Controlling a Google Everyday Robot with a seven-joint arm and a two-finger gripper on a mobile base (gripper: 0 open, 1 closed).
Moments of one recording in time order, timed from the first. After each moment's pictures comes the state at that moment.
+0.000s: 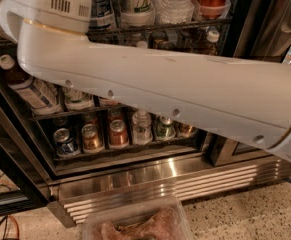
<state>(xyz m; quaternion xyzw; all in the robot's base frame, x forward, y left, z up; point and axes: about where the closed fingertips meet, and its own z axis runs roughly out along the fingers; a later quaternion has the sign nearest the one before) 0.599 0.278 1.078 -0.38 0.62 0.13 0.67</state>
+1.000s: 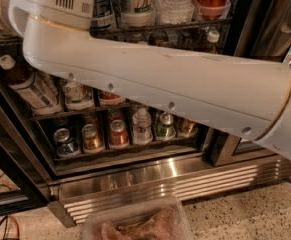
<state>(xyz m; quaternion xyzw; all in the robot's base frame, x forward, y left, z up) 0.621 0.275 1.081 -0.37 0.62 0.13 0.68</state>
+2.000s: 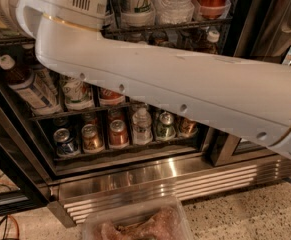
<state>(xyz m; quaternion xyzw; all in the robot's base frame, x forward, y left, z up) 0.608 0.273 1.092 -0.37 0.61 0.16 0.68</state>
